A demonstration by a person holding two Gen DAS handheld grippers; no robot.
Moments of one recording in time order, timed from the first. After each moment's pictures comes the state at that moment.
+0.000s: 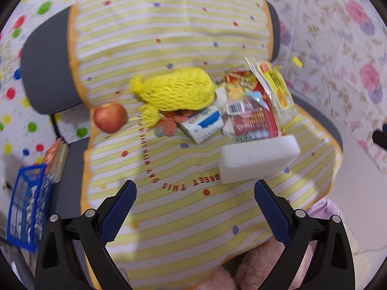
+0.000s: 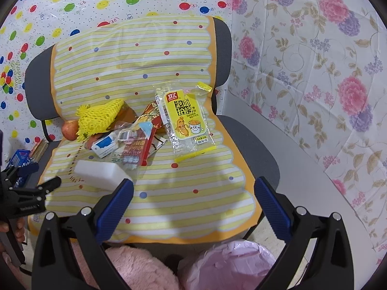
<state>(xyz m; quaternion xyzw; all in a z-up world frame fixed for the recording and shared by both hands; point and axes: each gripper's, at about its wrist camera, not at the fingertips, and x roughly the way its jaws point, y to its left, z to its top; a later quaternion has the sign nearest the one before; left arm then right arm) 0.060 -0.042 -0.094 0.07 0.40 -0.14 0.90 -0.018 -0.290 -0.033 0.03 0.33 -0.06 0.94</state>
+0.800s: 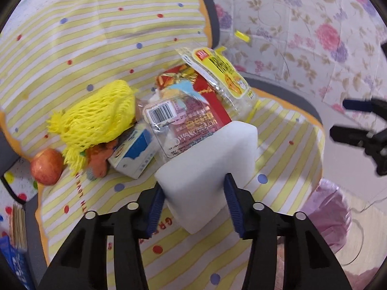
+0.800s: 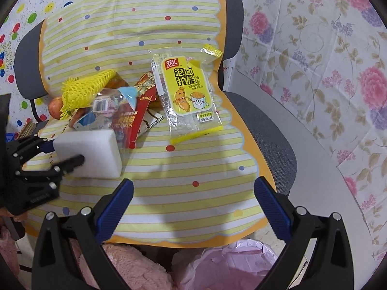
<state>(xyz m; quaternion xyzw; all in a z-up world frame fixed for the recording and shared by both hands) 0.094 -0.098 -0.120 0.14 0.36 -0.28 0.88 0.027 -0.294 -0.079 0.02 0.38 -0.05 0.92</state>
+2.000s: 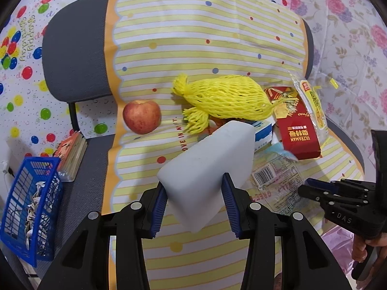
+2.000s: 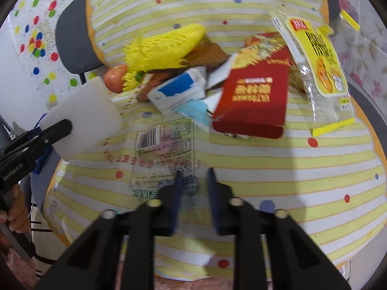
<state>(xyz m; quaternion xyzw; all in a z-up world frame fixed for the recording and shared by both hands) 0.084 0.027 -0.105 0.02 0.37 -0.08 0.93 0.094 -0.180 -0.132 0.06 0.42 0.15 0.89</state>
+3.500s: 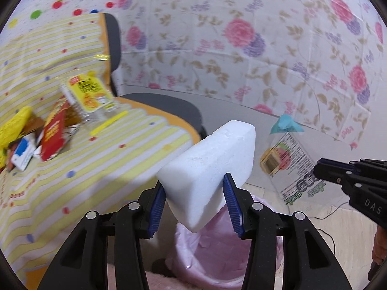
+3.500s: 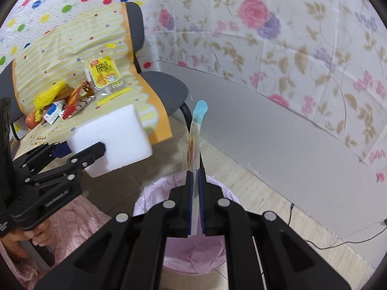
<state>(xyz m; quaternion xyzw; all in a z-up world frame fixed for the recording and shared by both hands) -0.084 -0.266 -0.145 0.11 0.29 -0.41 0.86 -0.197 -0.391 -0.136 0.13 0.35 -0.19 0.91</state>
